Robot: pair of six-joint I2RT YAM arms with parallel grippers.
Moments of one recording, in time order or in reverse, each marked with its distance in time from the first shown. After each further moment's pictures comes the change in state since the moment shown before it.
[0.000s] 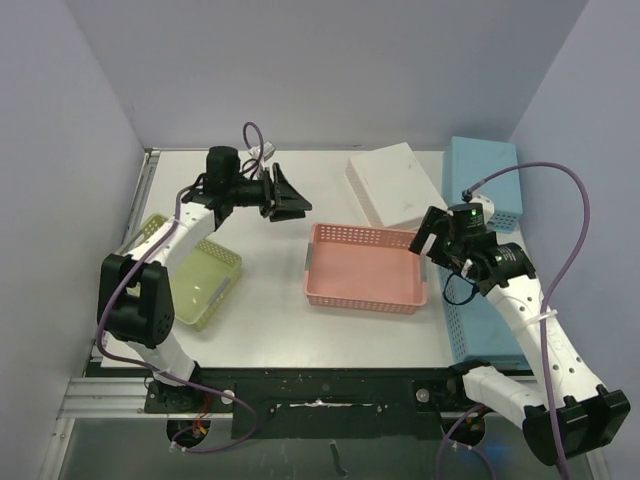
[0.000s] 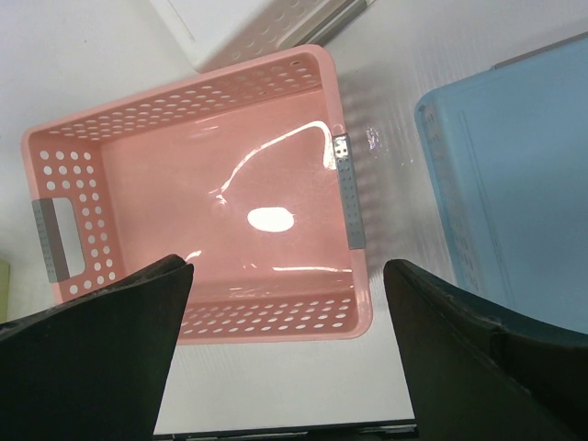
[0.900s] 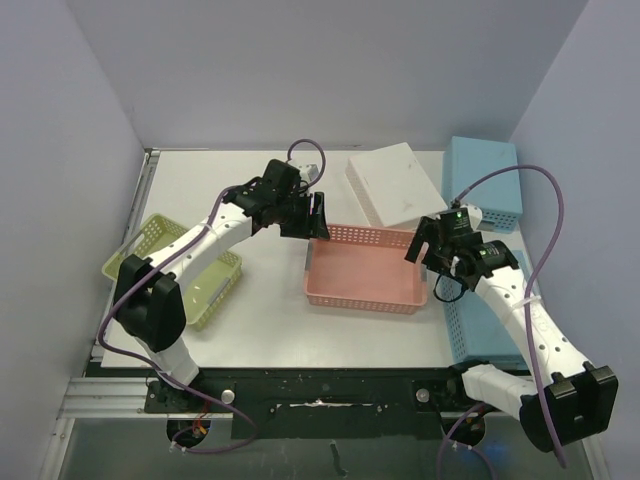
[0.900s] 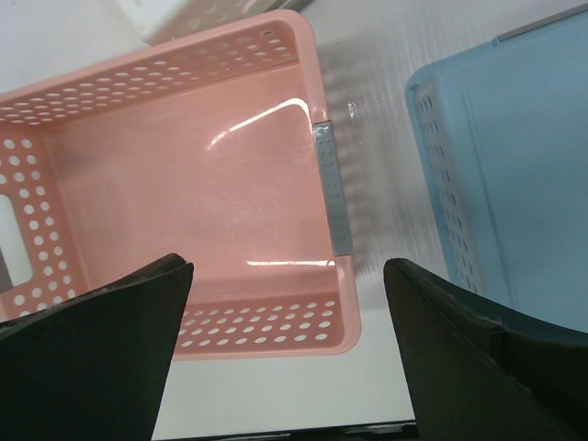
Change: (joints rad) left arm -0.323 0.029 0.219 -0.612 -0.770 0.462; right arm -0.001 0.075 -0.077 0.043 0.007 -0.017
